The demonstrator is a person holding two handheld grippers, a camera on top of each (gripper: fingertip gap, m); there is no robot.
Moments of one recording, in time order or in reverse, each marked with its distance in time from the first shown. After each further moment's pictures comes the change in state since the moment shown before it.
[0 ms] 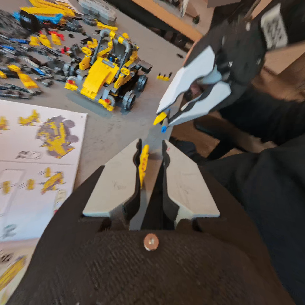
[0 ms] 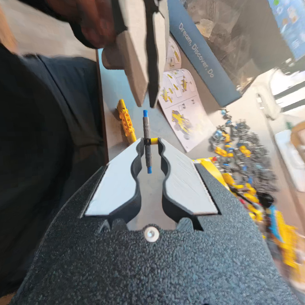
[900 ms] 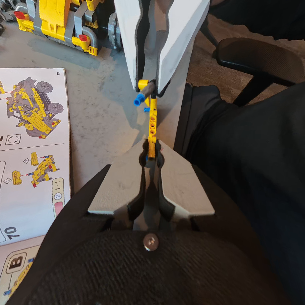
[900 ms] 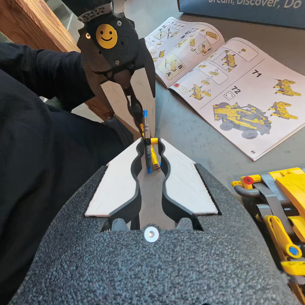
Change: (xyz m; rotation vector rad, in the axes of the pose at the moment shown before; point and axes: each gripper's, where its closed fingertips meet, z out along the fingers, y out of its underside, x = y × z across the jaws) left arm -0.023 0.069 0.012 -0.322 -0.034 0.208; right arm -0.009 -0.008 0.038 0.104 -0.534 0.600
